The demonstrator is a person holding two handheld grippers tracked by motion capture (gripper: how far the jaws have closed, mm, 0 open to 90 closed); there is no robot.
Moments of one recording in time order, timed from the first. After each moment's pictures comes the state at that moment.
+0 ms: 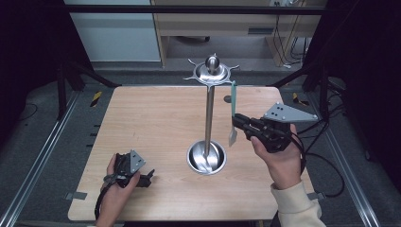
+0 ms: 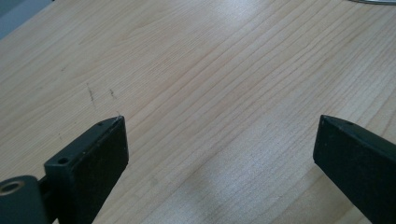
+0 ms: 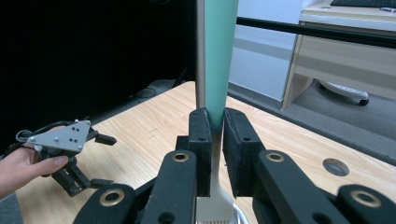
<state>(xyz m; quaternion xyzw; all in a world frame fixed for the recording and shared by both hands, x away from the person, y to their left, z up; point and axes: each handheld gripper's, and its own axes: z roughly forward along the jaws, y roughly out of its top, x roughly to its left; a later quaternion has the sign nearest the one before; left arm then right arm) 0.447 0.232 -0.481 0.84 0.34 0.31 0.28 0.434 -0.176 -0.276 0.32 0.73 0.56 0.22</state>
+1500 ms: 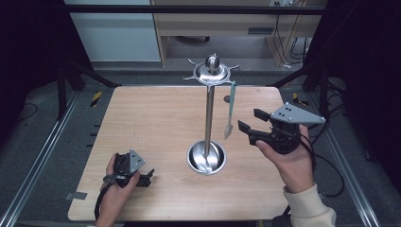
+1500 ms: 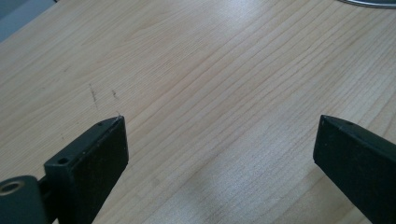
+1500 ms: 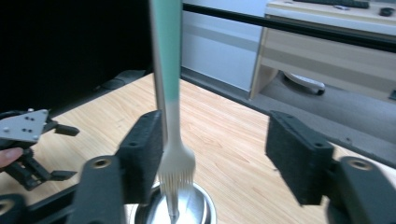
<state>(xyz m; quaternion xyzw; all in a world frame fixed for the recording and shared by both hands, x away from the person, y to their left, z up) 0.446 0.233 -0.480 0.84 0.35 0.31 0.28 0.431 -0.194 -0.276 0.36 0.73 0.52 0.27</state>
